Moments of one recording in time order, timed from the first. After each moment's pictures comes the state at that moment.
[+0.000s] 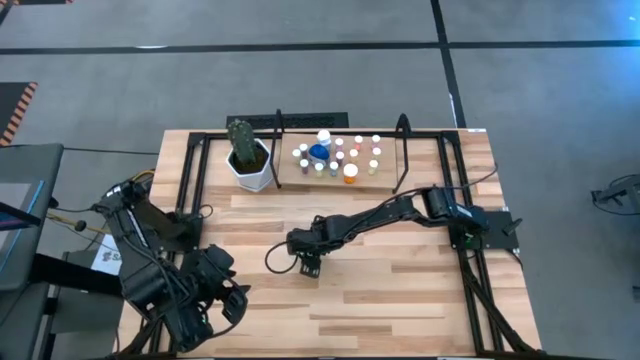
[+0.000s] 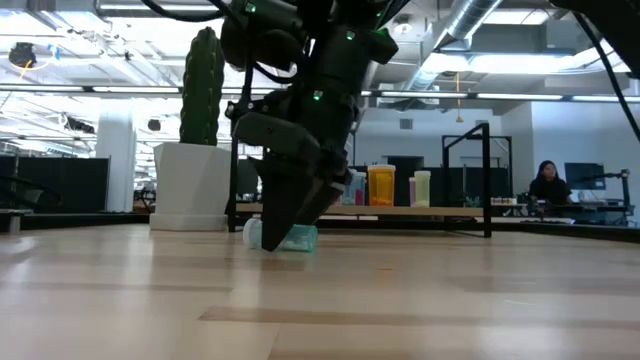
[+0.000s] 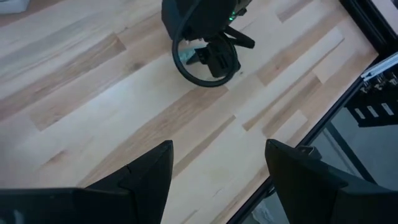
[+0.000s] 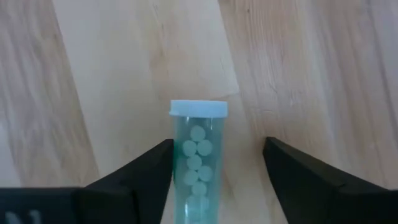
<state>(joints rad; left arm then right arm) -0.90 1.64 1.82 -1.57 -0.58 -1.83 0.16 2.29 1.77 -0.70 0.07 0.41</state>
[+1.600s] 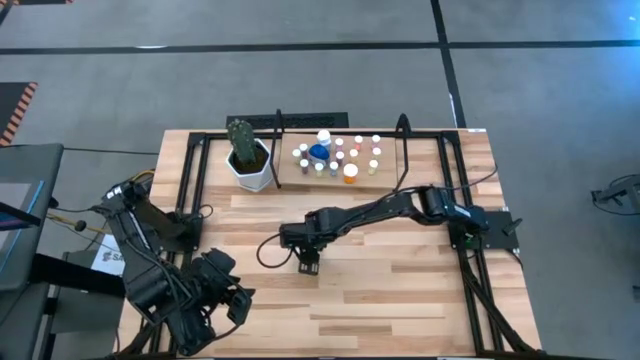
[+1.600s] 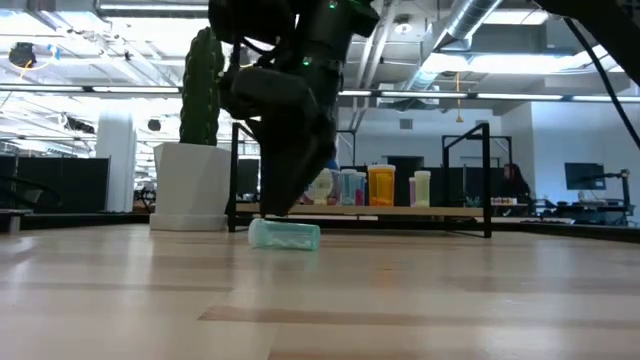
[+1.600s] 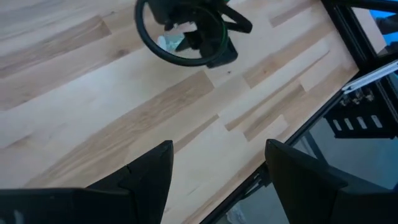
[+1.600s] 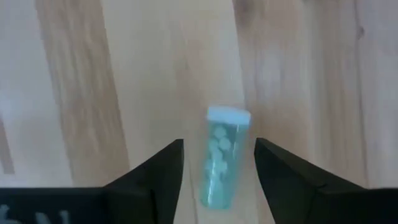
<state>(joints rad) -0.91 1.64 1.80 -1.49 -0.59 -1.92 0.13 2.33 1.96 -0.88 0.00 0.29</state>
